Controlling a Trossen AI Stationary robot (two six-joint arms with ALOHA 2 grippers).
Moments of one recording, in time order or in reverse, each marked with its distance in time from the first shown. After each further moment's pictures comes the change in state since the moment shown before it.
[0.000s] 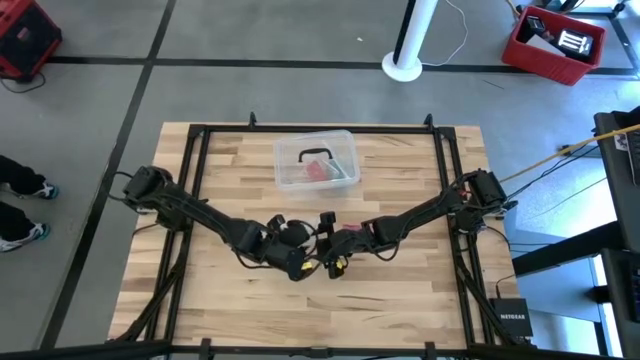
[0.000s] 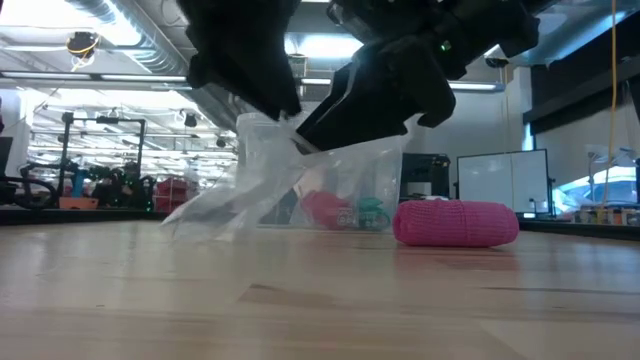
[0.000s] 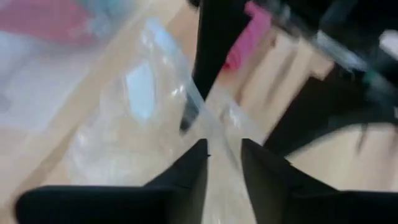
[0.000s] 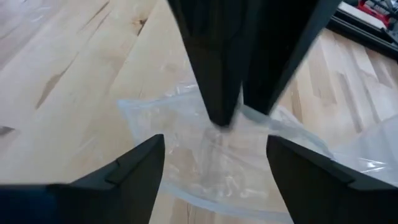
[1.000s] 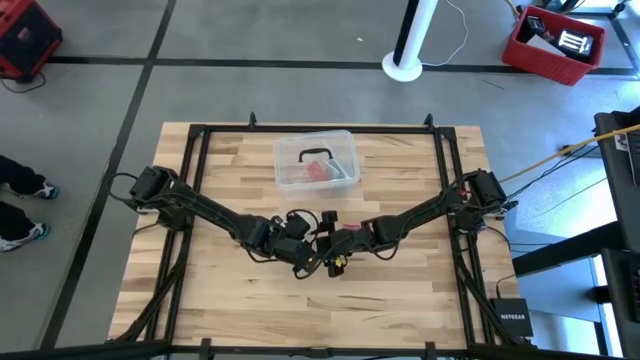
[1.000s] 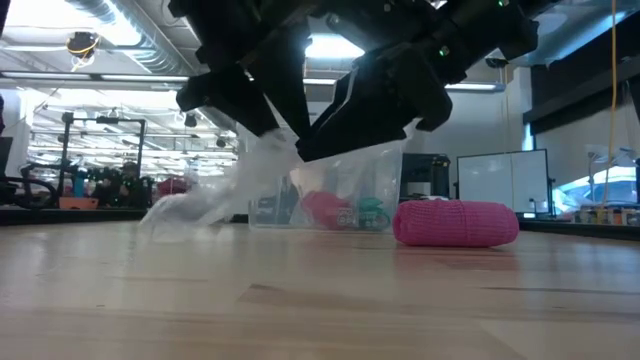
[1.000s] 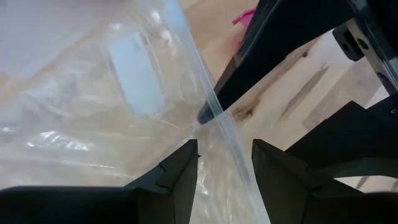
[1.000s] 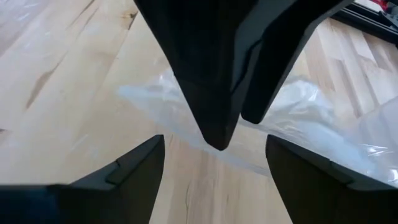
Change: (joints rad) left arm 0.078 0.050 0.015 -0.026 0.061 -0.258; right arm -0.001 0.002 -0.001 -0.013 0.004 0.050
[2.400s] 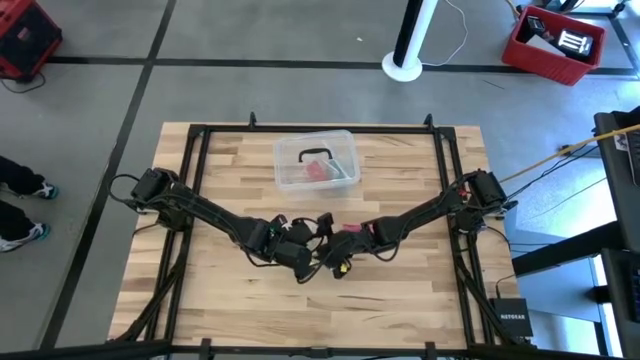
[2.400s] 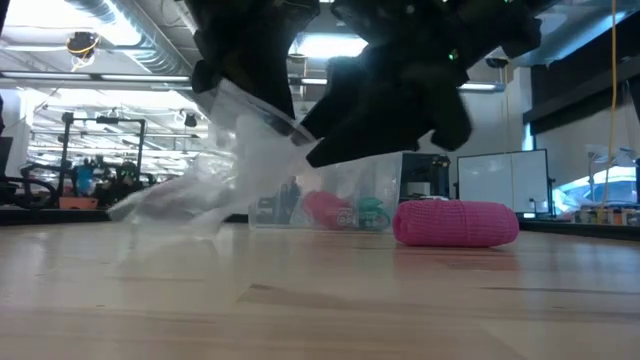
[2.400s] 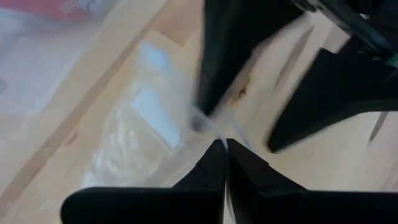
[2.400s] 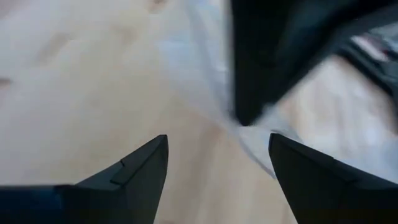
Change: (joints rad) left arm -0.036 0.011 0.069 -0.091 0.023 0.239; right arm 0.001 0.000 0.000 -0.008 -0.016 -0.263
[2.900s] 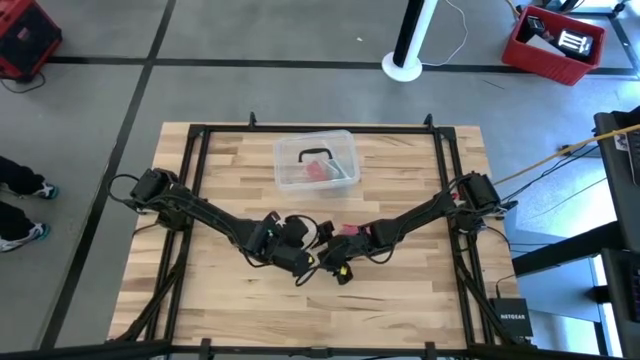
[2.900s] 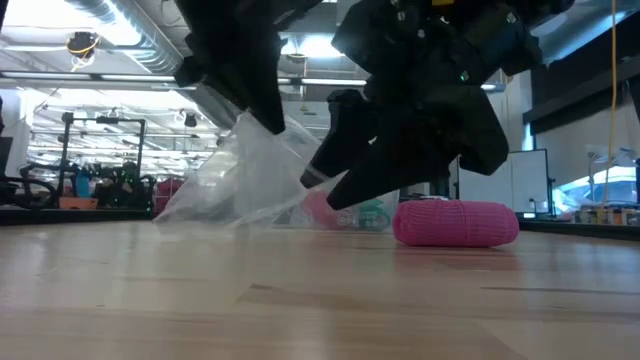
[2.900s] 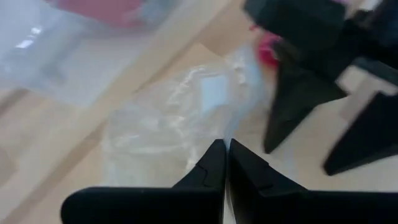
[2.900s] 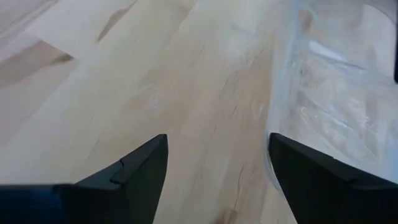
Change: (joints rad) left arm -0.017 -0.002 0.000 -0.076 -0.144 -0.135; right arm 0.008 0.051 0.000 -0.056 -0.141 0.096
